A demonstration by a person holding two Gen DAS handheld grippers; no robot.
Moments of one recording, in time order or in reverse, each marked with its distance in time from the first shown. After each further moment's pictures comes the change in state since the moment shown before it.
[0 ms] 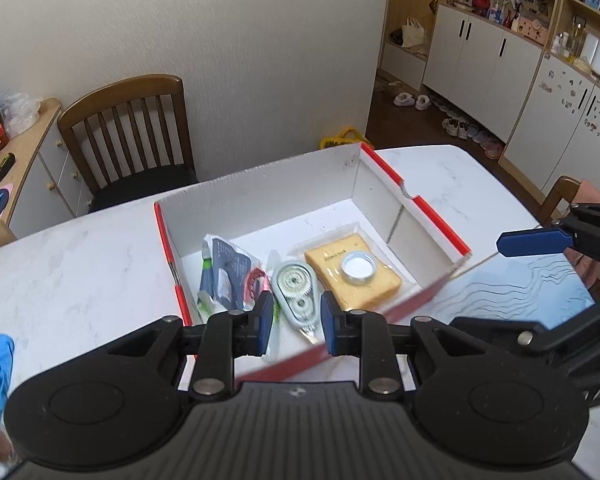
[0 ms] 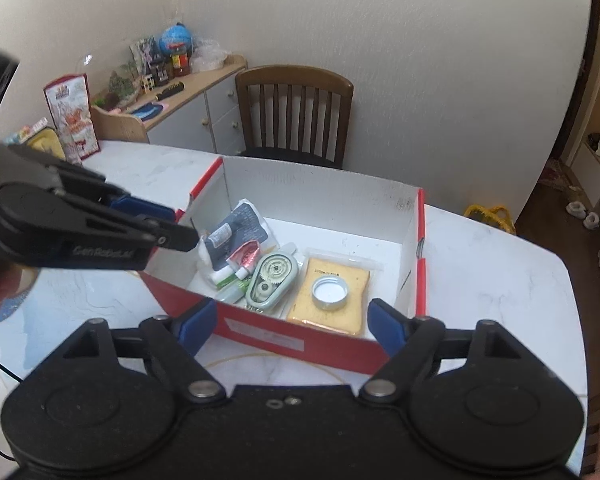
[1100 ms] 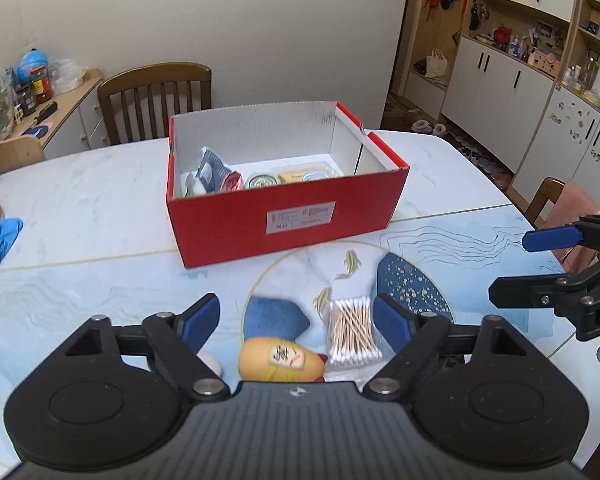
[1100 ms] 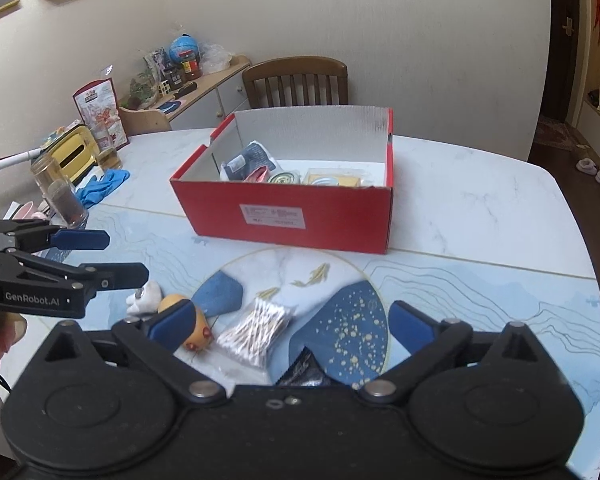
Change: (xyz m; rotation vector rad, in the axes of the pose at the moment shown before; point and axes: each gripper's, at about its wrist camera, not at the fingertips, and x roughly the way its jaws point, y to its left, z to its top) left arm -0.065 -0.073 -0.146 -0.131 -0.090 0.059; right arm -0.075 -0.026 -0.128 0.092 -0.020 0.087
